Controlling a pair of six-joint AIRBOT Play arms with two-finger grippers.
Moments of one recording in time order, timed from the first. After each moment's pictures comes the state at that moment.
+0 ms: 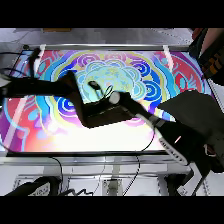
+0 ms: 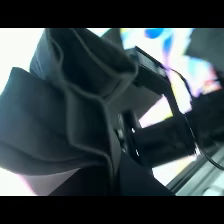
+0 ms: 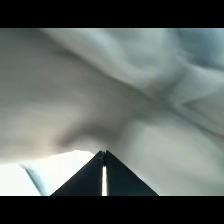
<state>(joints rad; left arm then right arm) 0.01 -1.22 1.30 0.70 -1.21 -1.05 0.62 -1.83 1.64 -0.93 0.95 1.35</state>
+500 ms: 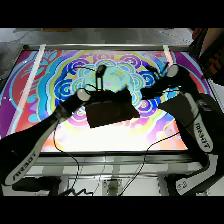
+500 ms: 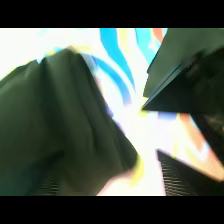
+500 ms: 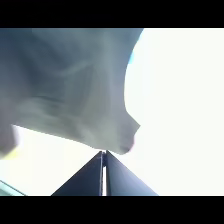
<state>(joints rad) -0.58 -1.56 1.30 0.63 -0.48 -1.07 0.01 -1.72 1.65 -1.14 1.41 1.34</state>
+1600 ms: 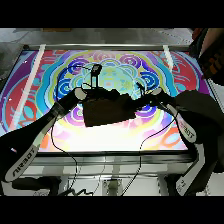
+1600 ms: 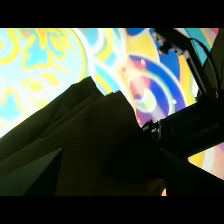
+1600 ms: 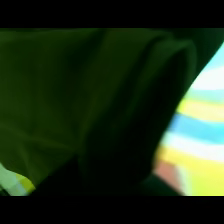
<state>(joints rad) -0.48 -1.55 1.30 0.77 -0.51 -1.07 0.17 -1.91 1.40 -0.66 1.01 1.16</state>
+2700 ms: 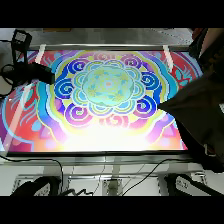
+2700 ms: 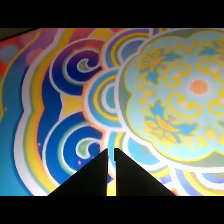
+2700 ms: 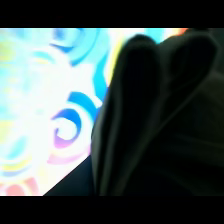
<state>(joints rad) -0.04 -1.09 1.30 1.34 -0.73 -1.07 -0.42 -1.21 1.76 -1.47 1.57 1.79</state>
